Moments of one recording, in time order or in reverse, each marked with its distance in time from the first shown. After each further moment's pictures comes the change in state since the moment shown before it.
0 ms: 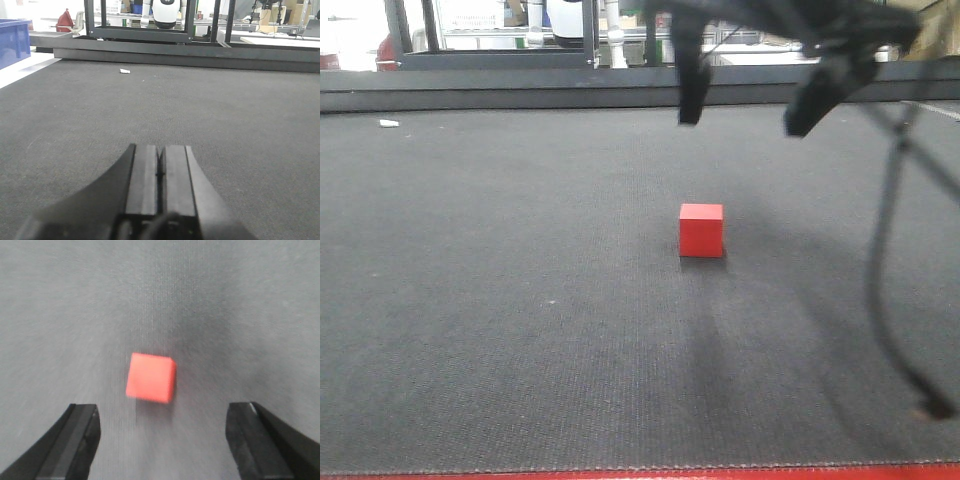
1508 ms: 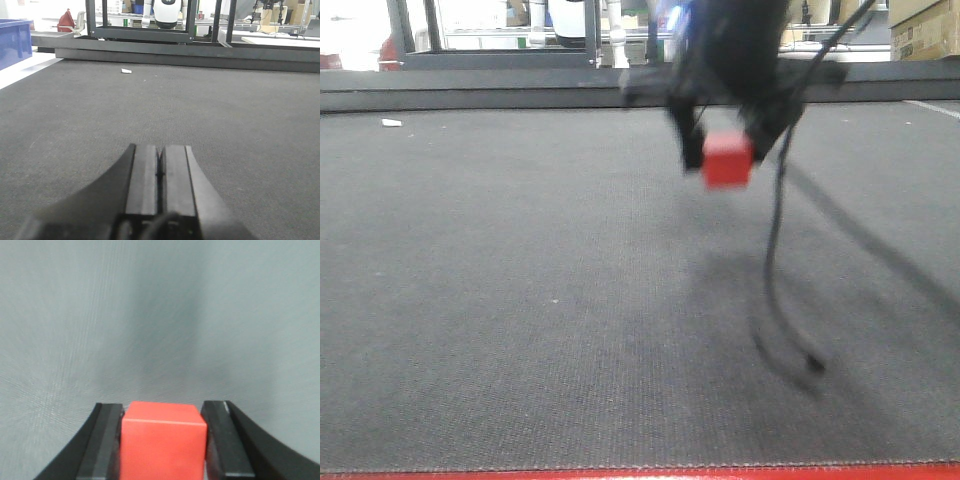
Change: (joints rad) left arm 0.000 0.000 0.000 0.000 0.000 0.000; right arm -0.067 0.123 -0.141 -0.030 0.035 -0.244
